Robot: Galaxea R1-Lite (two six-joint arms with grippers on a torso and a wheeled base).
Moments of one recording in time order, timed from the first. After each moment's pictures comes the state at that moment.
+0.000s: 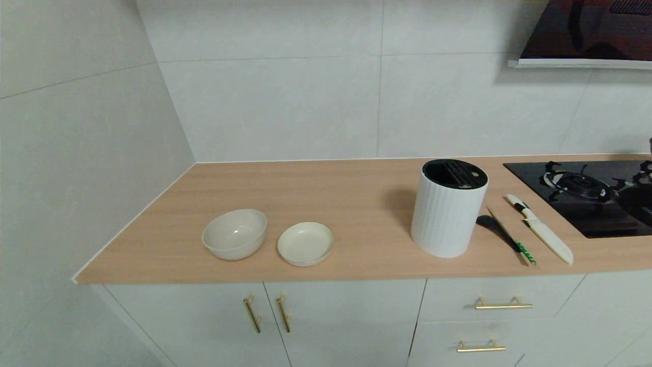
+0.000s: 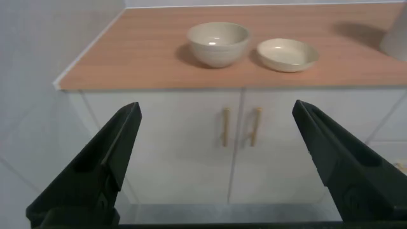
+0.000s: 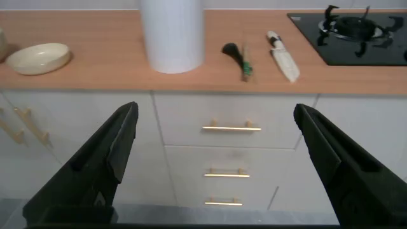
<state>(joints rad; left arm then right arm) 0.00 0.00 0.00 0.00 0.01 0.00 0.00 0.00 0.00 0.00 0.06 0.00</state>
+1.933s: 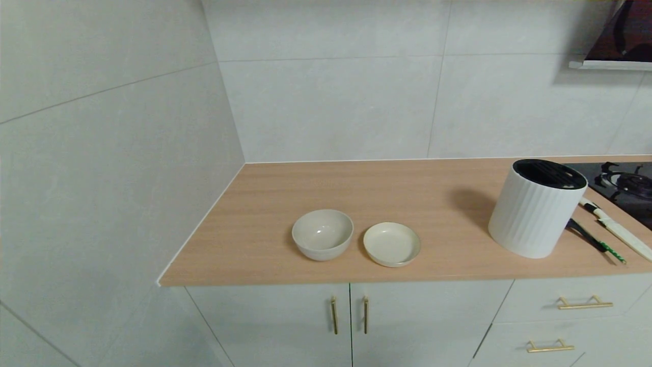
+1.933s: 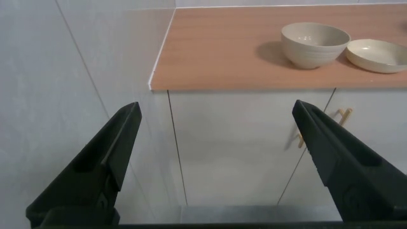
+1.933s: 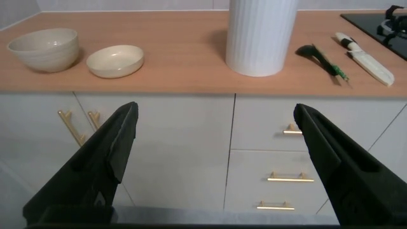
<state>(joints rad) 0.00 0.00 0.00 0.00 0.01 0.00 0.00 0.00 0.00 0.00 0.06 0.00</state>
